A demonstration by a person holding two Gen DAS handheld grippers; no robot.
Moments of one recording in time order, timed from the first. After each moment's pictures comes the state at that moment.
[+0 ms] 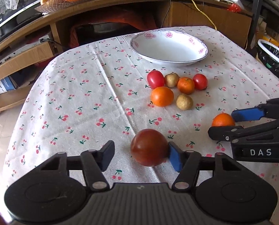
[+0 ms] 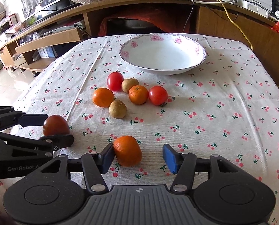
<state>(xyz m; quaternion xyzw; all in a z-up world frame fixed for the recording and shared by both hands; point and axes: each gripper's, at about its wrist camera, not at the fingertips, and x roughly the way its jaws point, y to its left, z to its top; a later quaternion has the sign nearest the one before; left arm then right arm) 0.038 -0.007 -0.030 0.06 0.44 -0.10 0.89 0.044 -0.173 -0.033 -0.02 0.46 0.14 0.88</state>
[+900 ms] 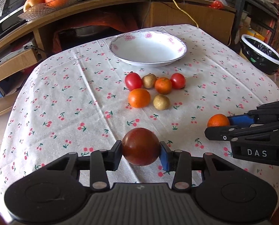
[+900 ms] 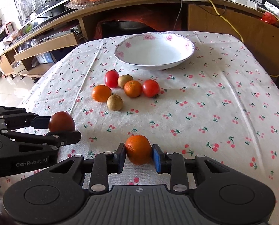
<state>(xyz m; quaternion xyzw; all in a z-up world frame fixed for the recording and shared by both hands) 0.033 -0.023 -0.022 0.07 0.45 -0.14 0.88 0.022 -0.187 -0.025 0.01 0.46 0.12 0.88</state>
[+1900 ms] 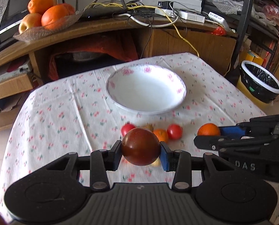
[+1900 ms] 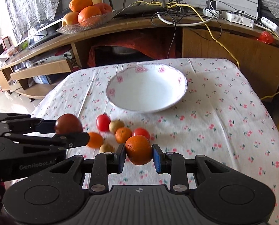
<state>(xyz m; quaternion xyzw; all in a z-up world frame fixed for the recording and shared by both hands) 0.089 -0.039 0.019 0.04 0.40 -0.15 0.90 0.073 -0.196 0.011 0.02 0.42 0.11 0.90</state>
